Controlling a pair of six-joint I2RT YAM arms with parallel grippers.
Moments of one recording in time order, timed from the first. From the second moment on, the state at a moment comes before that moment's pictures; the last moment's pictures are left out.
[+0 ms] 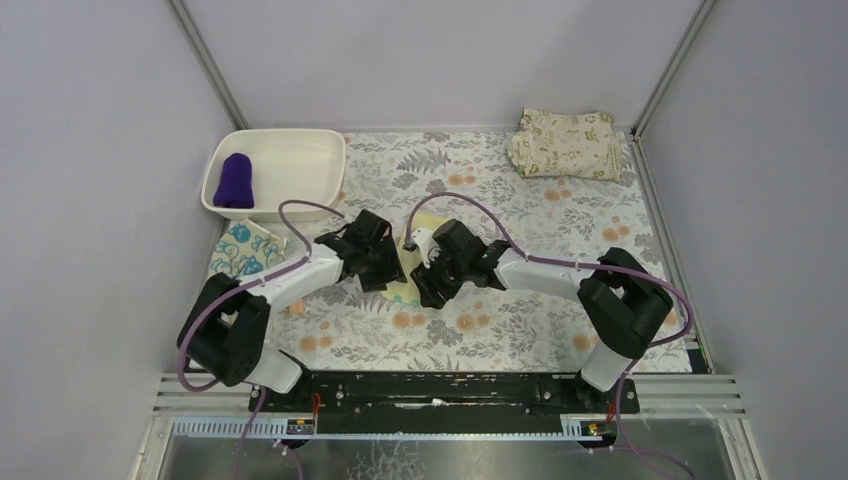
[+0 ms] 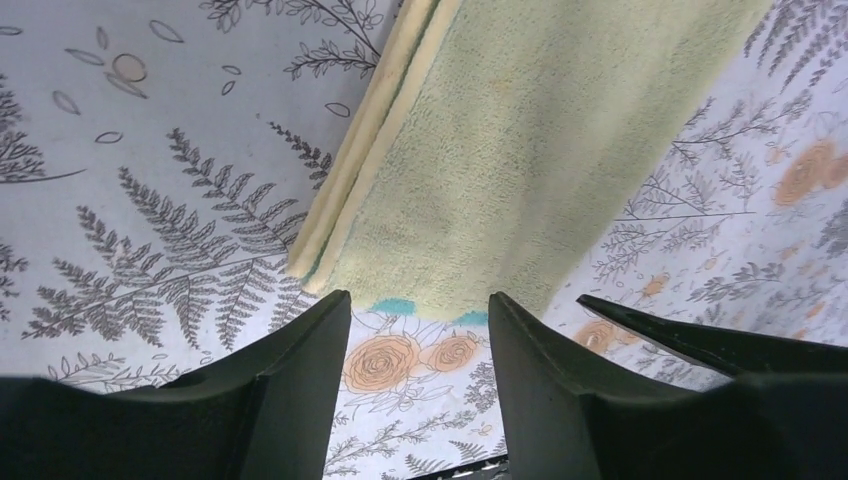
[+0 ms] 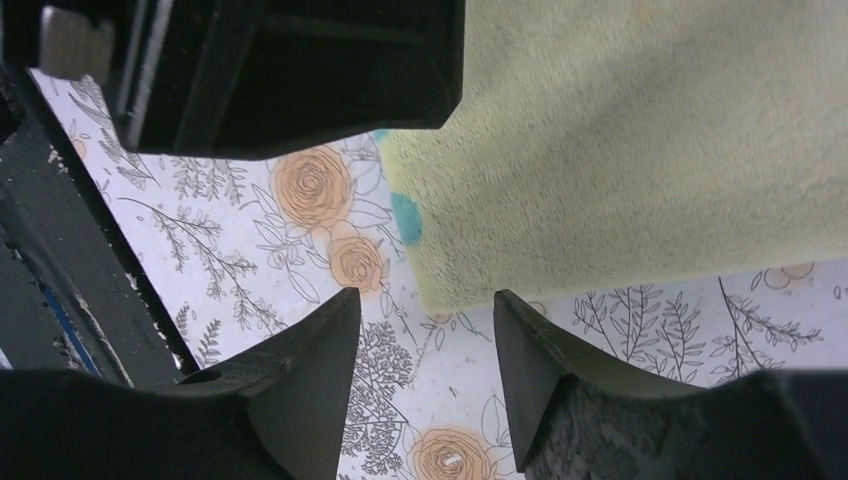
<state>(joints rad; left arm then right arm) -0.54 1.48 0.84 -0.46 0.08 -0.86 0.86 1.69 0.98 -0.21 -0.33 0.01</state>
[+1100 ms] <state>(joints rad) -0.35 1.25 0.59 -0.47 0.10 -0.99 1.09 1.92 1.22 -0.39 0.07 -0.12</state>
